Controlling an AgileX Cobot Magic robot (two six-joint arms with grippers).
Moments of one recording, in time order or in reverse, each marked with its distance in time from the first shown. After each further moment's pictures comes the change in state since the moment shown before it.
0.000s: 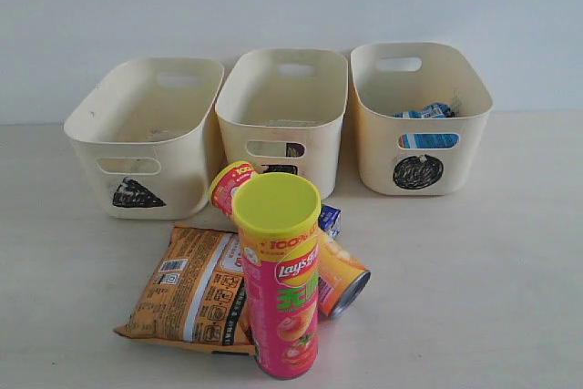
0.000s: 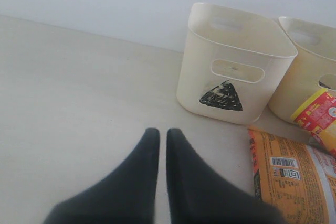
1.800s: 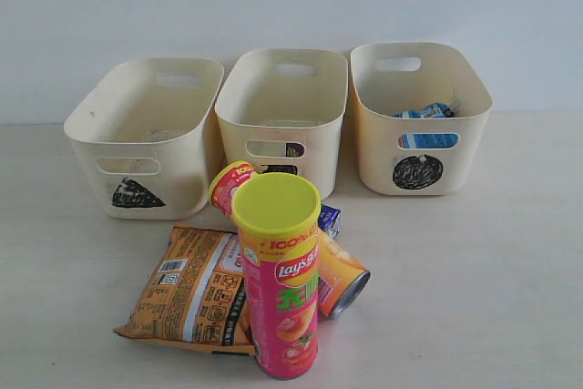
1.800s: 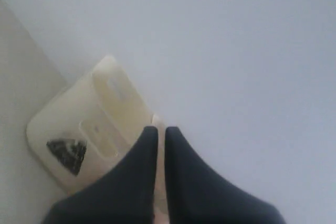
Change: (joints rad) left arm 0.000 0.000 -0.069 -0.972 -0.154 0.175; right arm 0.000 -0.002 0.000 -0.180 -0.013 0.315
